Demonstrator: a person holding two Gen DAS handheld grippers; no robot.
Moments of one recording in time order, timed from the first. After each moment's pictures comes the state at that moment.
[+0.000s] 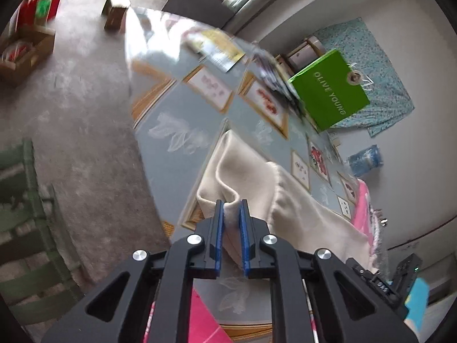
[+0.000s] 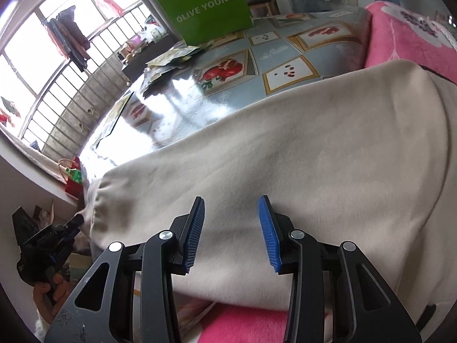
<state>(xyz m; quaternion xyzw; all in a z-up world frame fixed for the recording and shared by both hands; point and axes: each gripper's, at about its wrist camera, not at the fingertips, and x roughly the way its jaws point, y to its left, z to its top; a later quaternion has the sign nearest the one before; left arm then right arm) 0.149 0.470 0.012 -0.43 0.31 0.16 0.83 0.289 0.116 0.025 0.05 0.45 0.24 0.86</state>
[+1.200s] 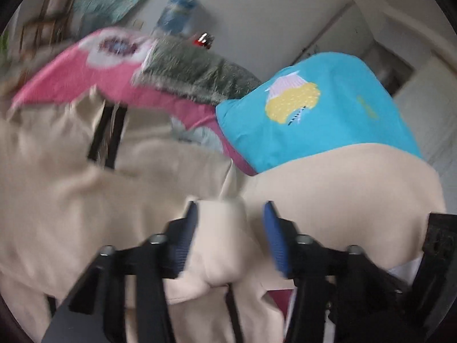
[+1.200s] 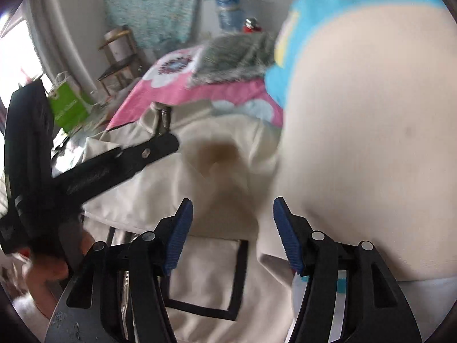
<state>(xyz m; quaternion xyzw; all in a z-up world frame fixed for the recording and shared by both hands) 0.363 -0.179 0.125 -0.20 0.42 -0.27 0.84 0.144 -0.350 0.122 0.11 0.40 -0.04 0.91</state>
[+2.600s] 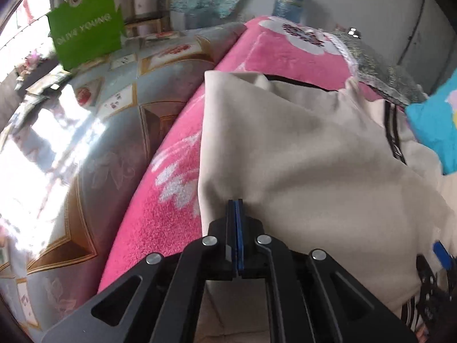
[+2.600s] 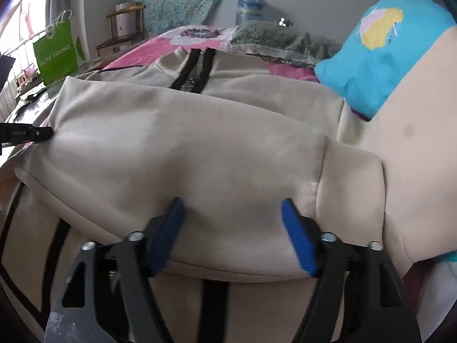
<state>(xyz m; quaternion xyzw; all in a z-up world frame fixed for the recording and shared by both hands) 0.411 0.072 0.019 -0.04 0.47 0.02 0.88 0.182 -0.229 0.010 -0.01 0.38 -0.06 0.92</state>
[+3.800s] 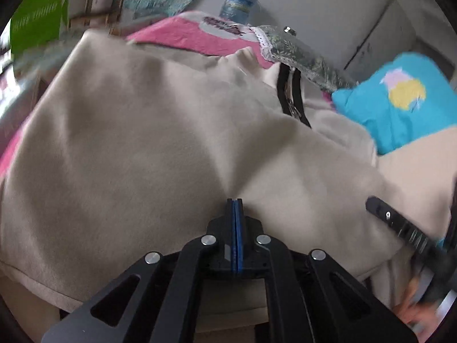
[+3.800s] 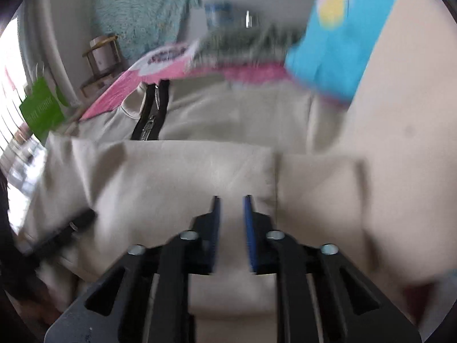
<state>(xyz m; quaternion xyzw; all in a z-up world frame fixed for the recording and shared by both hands) 0.366 -0.011 -0.010 -0.11 0.44 -0.14 0.88 0.221 -0.291 0.020 0.18 0.40 0.00 0.90</state>
